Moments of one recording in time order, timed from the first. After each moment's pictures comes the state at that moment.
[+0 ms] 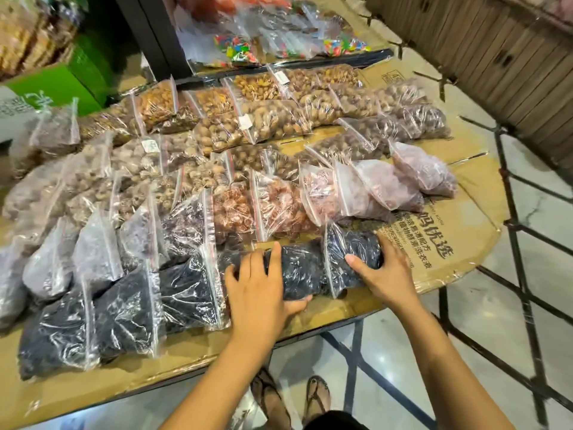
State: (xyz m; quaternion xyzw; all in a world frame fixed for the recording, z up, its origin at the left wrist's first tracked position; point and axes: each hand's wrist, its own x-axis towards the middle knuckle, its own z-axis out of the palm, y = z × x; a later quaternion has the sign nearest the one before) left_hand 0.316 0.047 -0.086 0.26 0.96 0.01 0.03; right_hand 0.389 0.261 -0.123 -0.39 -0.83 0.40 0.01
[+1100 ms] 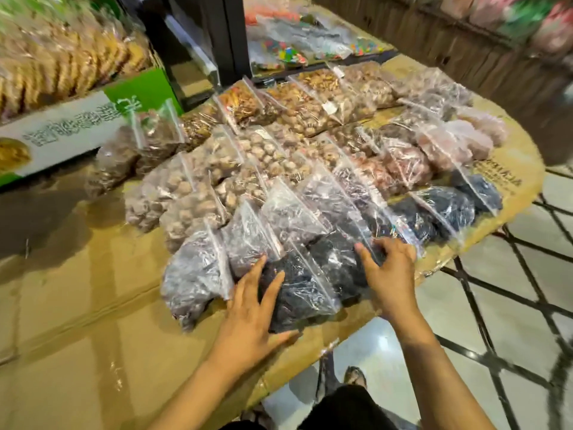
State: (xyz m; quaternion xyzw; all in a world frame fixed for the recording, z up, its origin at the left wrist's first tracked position) left_hand 0.175 -0.341 -0.121 0.52 0.84 0.14 0.05; right_hand 0.296 -0.119 -0.096 -0.47 -0.78 0.33 0.23
